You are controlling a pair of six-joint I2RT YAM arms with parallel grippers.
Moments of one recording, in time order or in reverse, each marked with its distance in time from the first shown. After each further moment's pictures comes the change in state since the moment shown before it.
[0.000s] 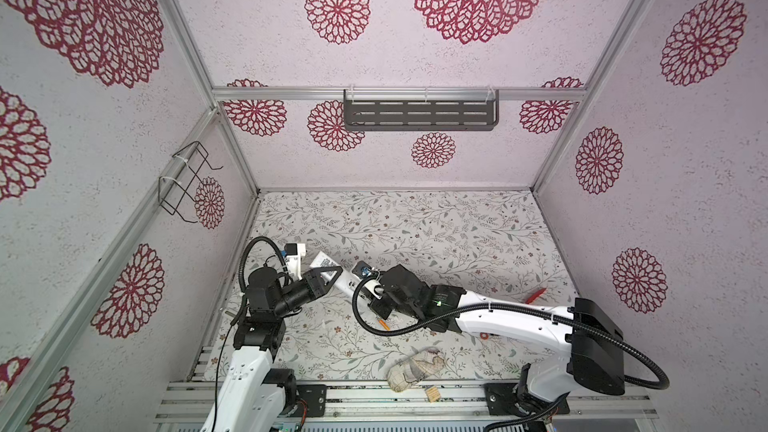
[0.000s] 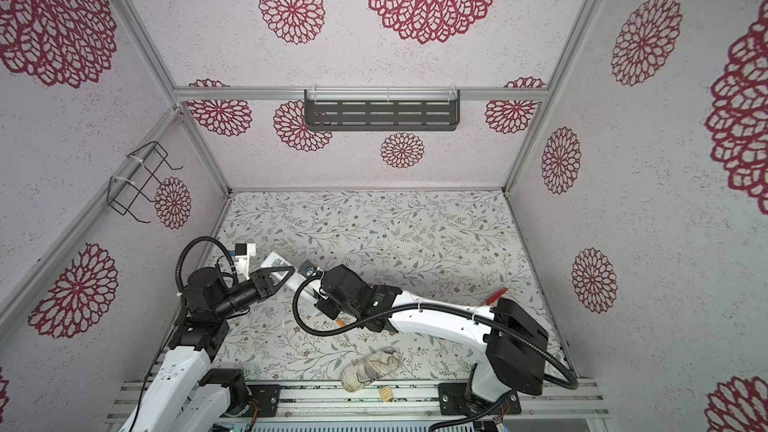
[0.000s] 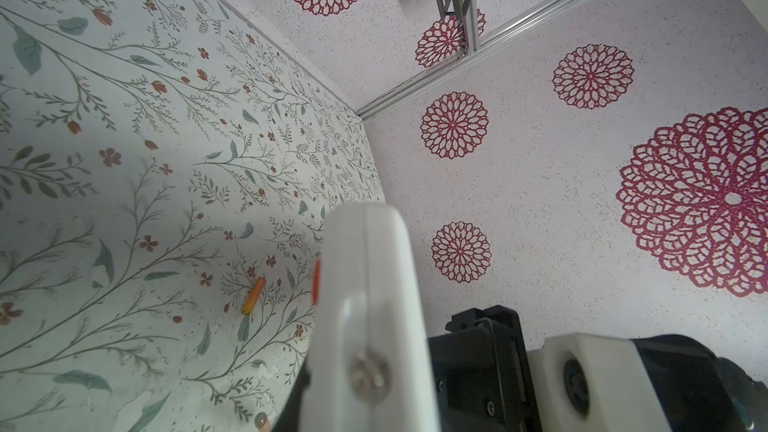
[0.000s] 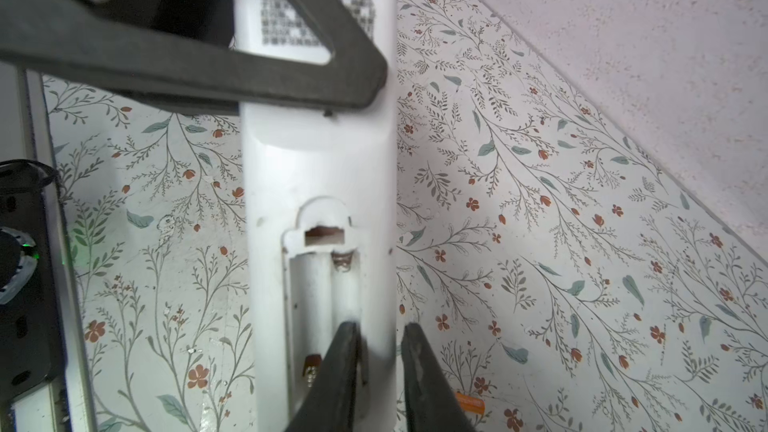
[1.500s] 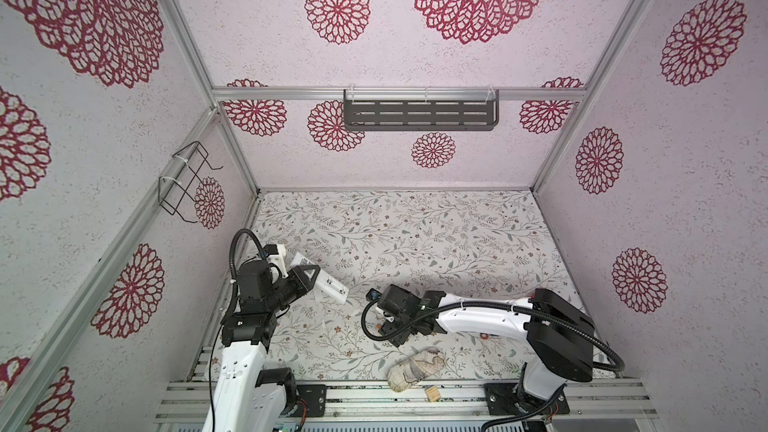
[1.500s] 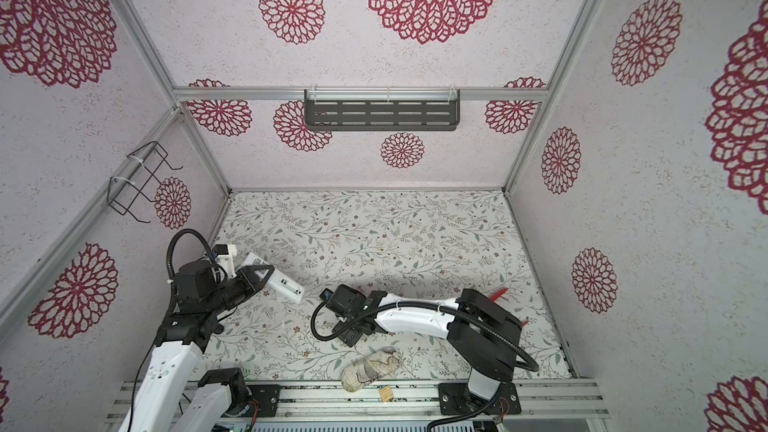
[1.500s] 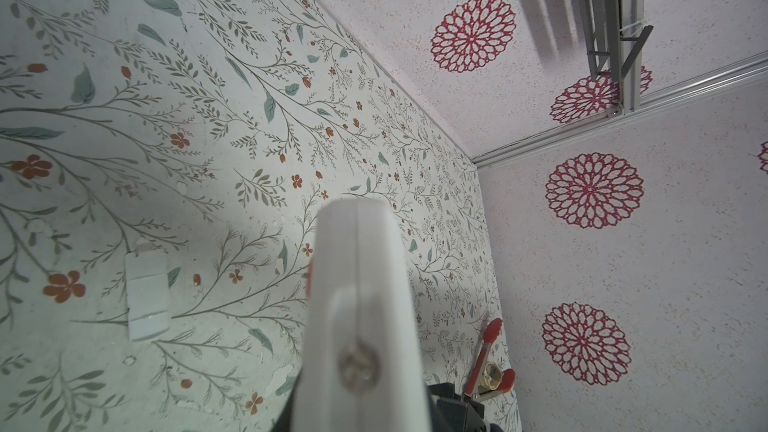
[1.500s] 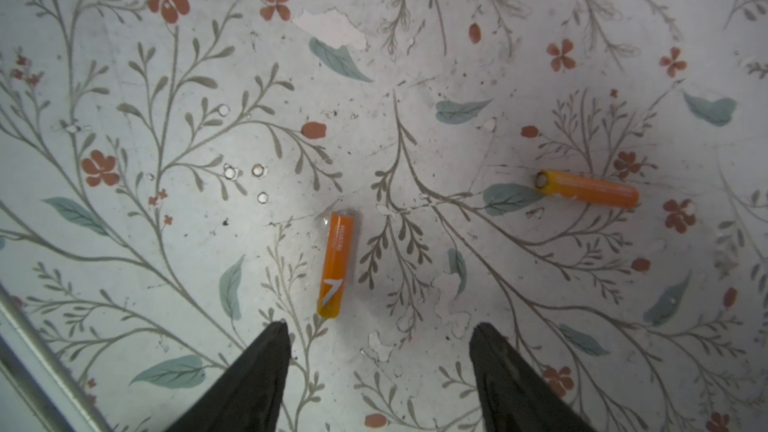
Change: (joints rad) left arm 0.115 0.020 0.151 -0.410 -0.275 0.209; right arm -0.011 0.159 -0.058 -0.334 -0.113 0.183
